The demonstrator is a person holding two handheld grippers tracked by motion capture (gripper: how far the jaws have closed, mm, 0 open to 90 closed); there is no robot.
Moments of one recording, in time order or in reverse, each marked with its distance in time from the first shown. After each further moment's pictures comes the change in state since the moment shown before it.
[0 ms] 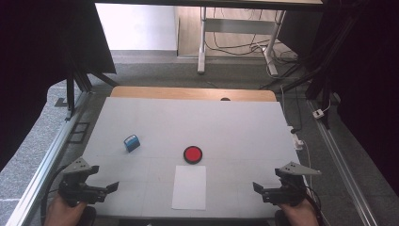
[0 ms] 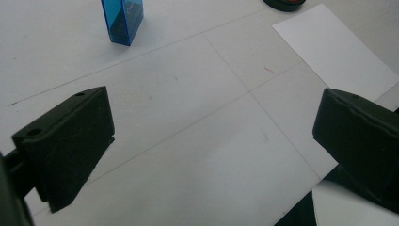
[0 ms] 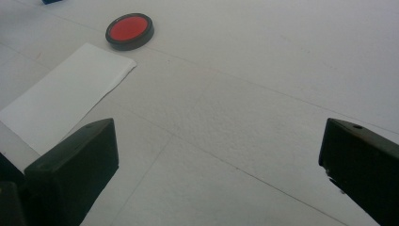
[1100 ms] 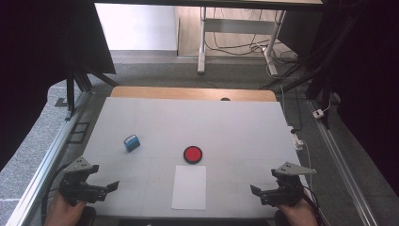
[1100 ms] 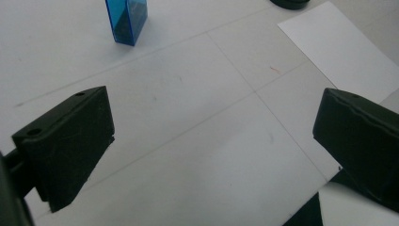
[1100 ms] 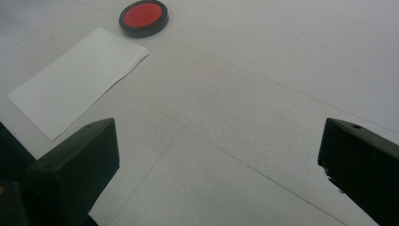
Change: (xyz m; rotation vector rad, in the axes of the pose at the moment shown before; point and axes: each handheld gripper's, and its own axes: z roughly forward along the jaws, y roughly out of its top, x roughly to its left) left arm 0.002 0.002 0.002 0.007 0.014 0.008; right arm 0.004 0.001 0.004 0.039 0.042 -0.056
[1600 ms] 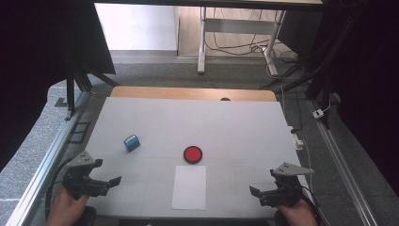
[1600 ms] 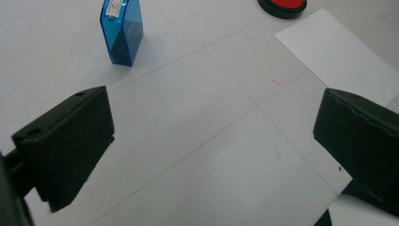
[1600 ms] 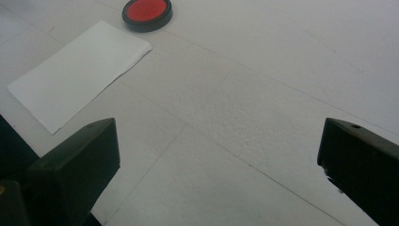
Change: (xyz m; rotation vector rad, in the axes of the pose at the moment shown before) left arm 0.010 0.011 0.010 -0.022 -0.039 0.047; right arm 0.002 0.000 0.002 0.014 0.003 -0.029
